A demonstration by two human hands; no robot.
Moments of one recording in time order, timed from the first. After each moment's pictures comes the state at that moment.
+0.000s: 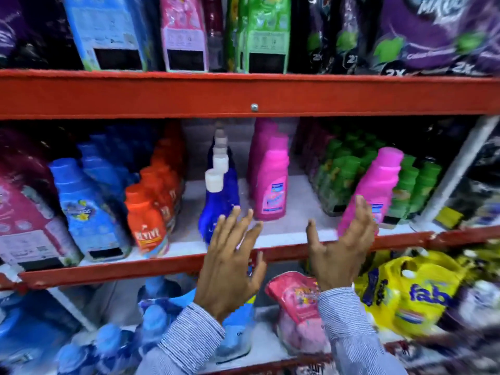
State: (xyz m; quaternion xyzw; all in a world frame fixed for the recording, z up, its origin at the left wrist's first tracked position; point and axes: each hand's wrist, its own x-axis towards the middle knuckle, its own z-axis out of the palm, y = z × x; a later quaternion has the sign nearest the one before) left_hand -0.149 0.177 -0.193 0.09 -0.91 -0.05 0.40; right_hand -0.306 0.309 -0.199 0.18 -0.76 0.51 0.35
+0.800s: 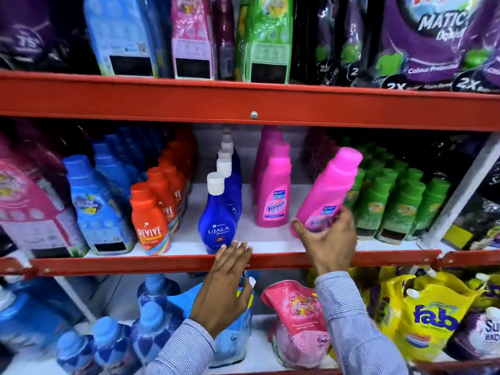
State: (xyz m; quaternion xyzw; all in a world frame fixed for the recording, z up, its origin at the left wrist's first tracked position) left_hand -0.144 0.177 -0.238 0.15 -0.94 -0.17 0.26; right_hand -0.334 0.291 -0.181 0.16 -0.81 0.52 0.20
